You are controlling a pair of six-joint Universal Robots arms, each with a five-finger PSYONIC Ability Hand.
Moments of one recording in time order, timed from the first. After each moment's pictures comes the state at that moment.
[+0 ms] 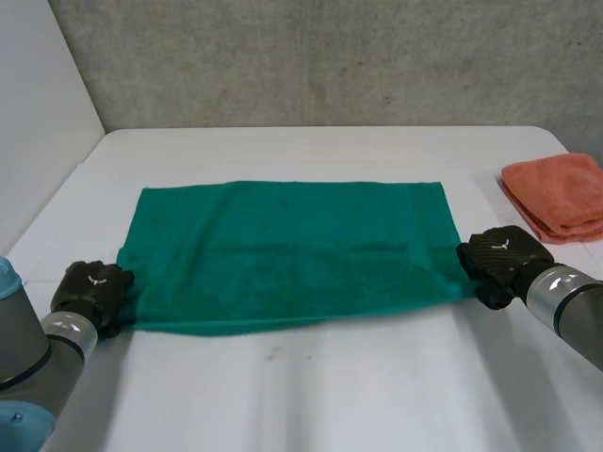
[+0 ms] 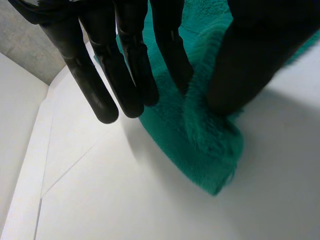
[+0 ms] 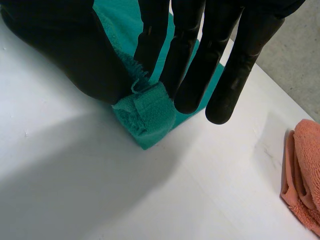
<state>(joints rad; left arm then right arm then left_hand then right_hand) 4.61 -1.91 -2.03 3.55 -1.55 3.73 1.71 -1.24 1.73 0.00 1.29 2.52 0.98 0.97 0.96 0.96 0.77 0.98 1.18 1.18 1.19 1.00</state>
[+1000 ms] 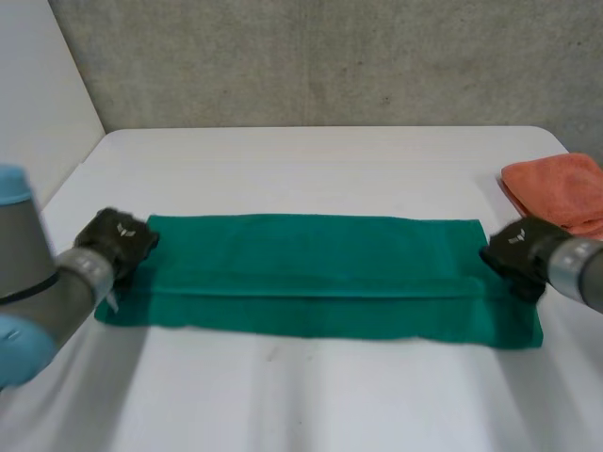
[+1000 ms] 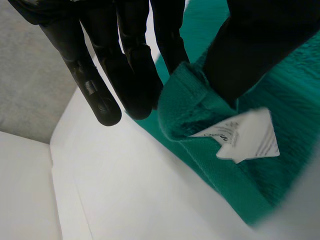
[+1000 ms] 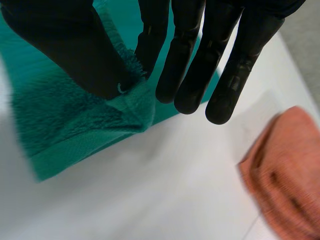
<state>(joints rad) 4.49 -1.95 -1.62 3.15 -1.56 3.95 1.69 -1.16 1.46 0.34 1.38 2.20 1.13 1.19 1.19 1.20 0.98 0.98 1.18 1.18 1.19 1.00</state>
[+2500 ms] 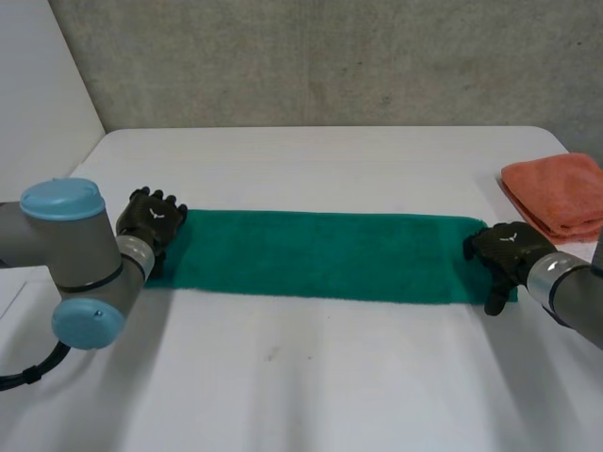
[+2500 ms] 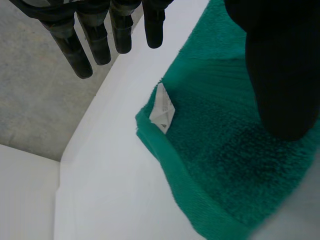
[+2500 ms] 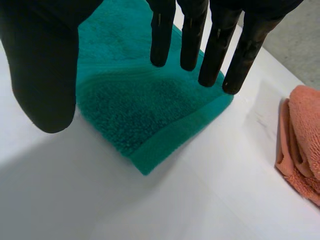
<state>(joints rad) 4.43 -2.25 -1.42 3.37 -1.60 3.90 1.68 -1.08 1.57 0.04 1.35 2.56 0.19 0.20 0.21 0.20 0.05 0.39 0.45 0.45 0.46 0.27</state>
